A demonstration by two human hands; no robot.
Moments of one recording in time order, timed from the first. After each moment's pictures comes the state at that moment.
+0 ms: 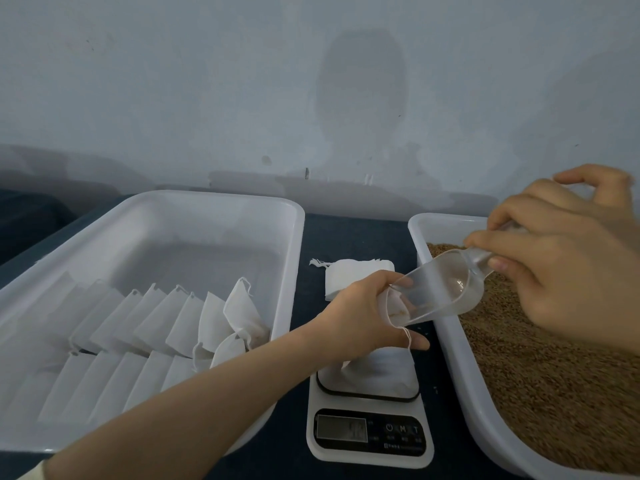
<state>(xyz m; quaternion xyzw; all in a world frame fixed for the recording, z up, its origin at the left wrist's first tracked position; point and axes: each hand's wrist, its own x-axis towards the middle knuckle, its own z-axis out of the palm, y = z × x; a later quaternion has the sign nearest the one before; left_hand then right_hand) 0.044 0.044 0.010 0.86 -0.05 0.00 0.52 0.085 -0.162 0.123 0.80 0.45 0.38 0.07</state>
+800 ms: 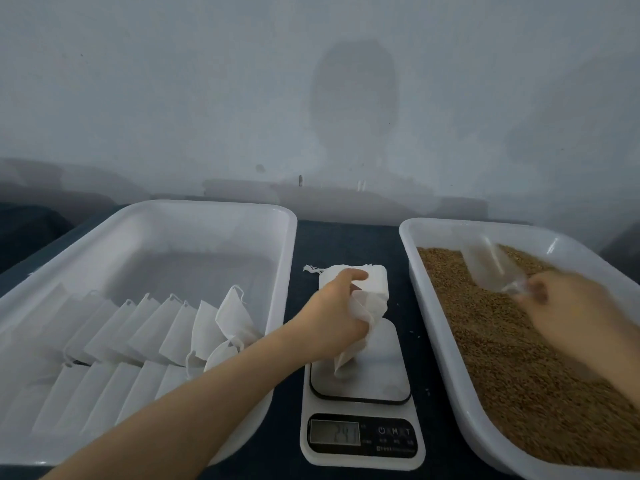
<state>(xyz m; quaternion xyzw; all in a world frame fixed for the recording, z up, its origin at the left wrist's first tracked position) 0.045 0.058 0.012 0.88 0.03 -0.01 0.48 0.126 -0.214 0.049 0.98 0.09 0.10 -0.11</state>
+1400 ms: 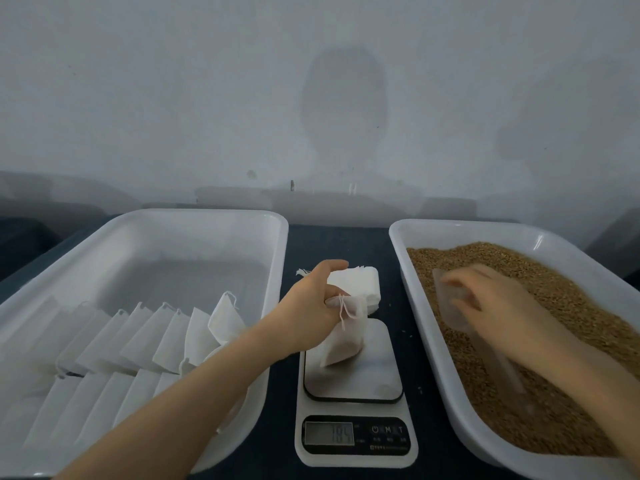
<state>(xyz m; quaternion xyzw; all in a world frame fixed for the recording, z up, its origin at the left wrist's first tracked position) 0.036 0.073 0.024 0.89 0.02 0.01 0.45 0.103 -0.171 0.050 0.95 0.27 0.08 -0.14</state>
